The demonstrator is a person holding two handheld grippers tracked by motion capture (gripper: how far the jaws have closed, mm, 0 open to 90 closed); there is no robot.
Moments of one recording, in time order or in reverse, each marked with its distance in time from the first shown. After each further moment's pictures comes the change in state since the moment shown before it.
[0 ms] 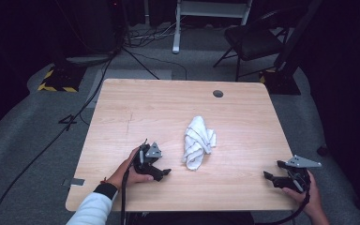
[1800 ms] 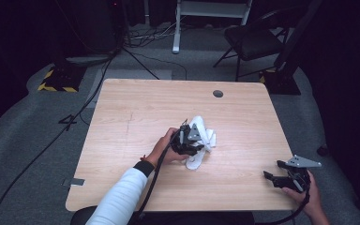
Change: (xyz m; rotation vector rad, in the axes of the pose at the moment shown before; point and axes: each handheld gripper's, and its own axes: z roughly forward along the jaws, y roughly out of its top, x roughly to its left) left arm -0.006 0.121 0.046 -0.061 0.028 0.206; right arm 0.000 0.000 0.000 0.001 0.001 0.004
